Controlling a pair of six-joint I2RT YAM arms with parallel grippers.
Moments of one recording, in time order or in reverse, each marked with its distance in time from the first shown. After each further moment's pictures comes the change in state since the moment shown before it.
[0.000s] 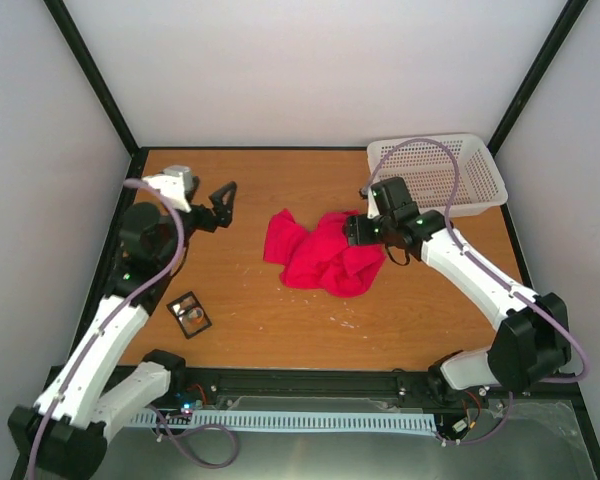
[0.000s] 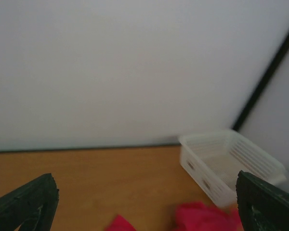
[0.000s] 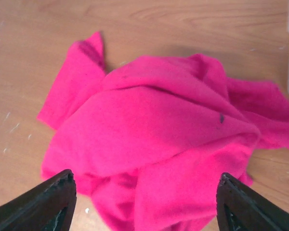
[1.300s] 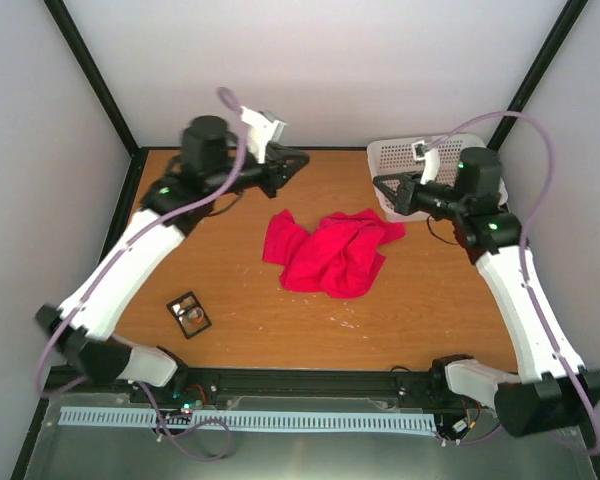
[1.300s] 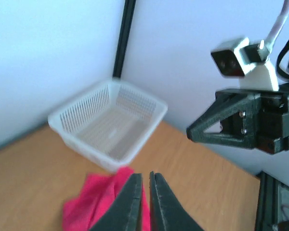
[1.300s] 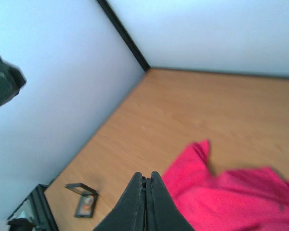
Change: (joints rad) left arm -0.278 0.669 0.768 -0.461 0.406 0.134; right arm -0.314 -0.179 0.081 0.176 -0.608 0.010
